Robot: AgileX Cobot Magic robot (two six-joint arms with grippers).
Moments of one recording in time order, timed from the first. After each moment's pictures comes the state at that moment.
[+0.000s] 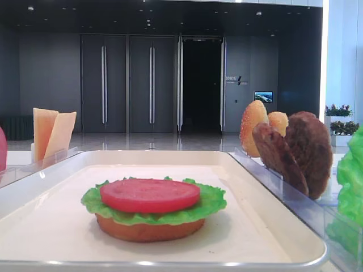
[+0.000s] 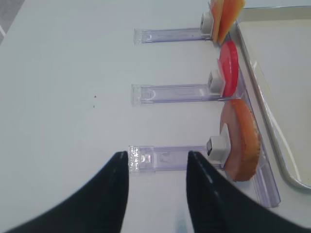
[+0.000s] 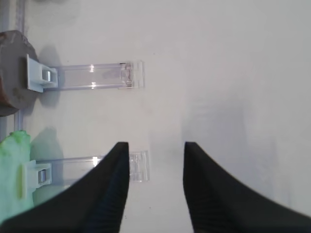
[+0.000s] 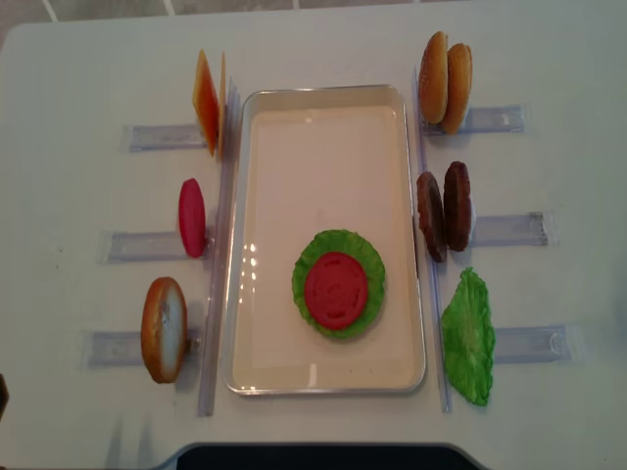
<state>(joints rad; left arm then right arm) -0.02 -0.02 -0.47 0.08 1.11 -0.02 0.03 0.97 -0.92 0.02 1.13 0.01</state>
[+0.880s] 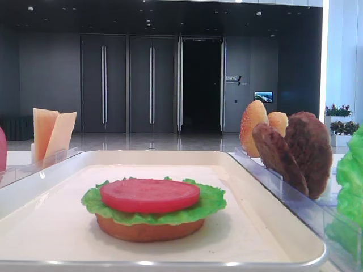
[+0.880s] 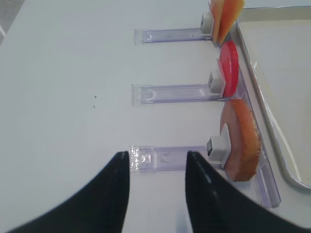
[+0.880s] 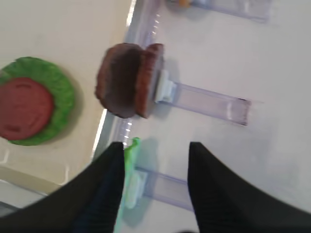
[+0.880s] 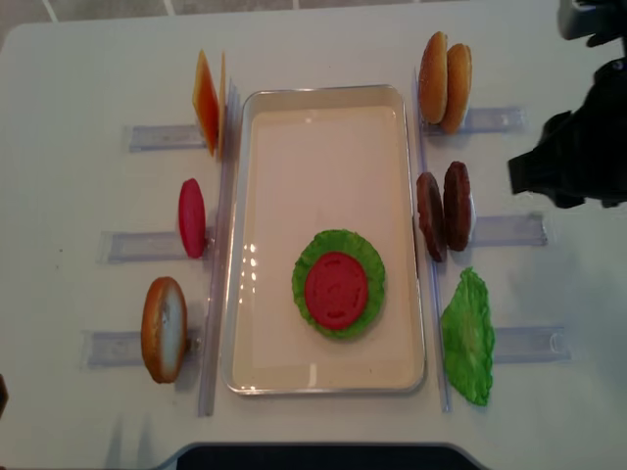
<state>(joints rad) -0.02 -0.02 -0.47 0.08 1.11 -0.02 0.49 1.14 -1.01 0.02 1.03 0.16</state>
